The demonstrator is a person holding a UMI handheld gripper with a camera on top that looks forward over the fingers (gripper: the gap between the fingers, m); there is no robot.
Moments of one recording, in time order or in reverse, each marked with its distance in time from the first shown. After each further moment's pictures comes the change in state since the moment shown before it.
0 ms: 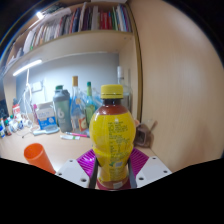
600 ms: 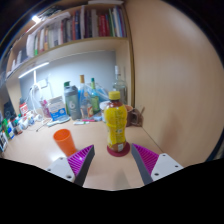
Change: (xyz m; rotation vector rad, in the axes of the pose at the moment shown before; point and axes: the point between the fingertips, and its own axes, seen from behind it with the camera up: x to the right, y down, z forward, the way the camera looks) arm -0.016 0.014 -0.147 -0.161 0.023 0.049
